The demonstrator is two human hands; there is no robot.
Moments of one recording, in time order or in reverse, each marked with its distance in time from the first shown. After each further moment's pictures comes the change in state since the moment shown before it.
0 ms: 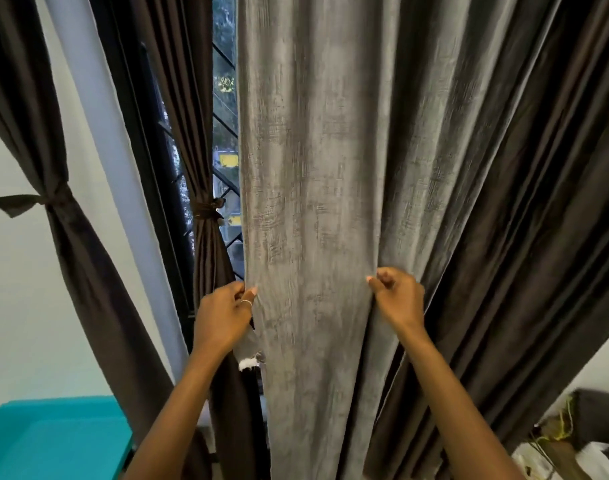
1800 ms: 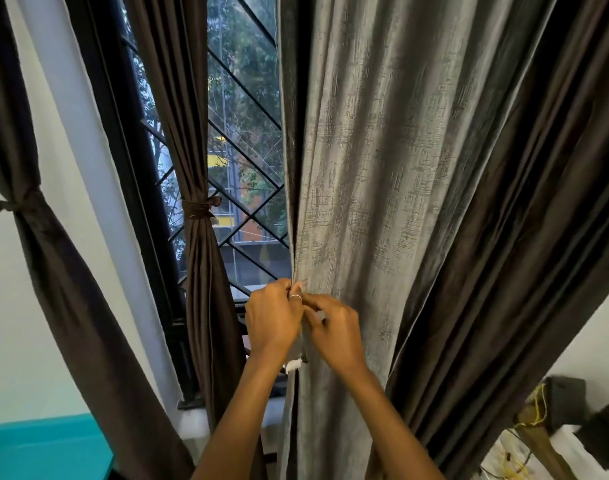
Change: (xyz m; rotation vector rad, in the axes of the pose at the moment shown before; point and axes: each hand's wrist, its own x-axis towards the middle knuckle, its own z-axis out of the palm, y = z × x) left_hand -0.002 0.063 0.048 -0.023 0.037 0.032; right_hand -0.069 -0.036 0.070 0.082 -0.147 -0.325
